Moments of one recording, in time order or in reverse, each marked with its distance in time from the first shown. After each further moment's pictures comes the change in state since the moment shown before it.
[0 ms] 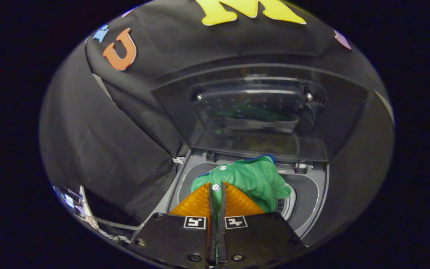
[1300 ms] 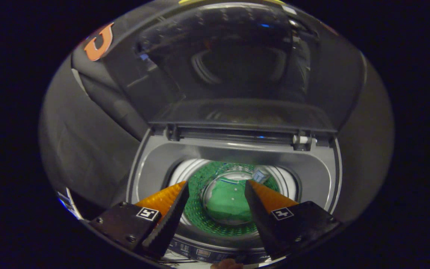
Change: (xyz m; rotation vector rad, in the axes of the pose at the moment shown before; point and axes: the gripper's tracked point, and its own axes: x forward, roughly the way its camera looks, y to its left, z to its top) arm 0.051 -0.027 -0.034 0.004 0.021 -0.083
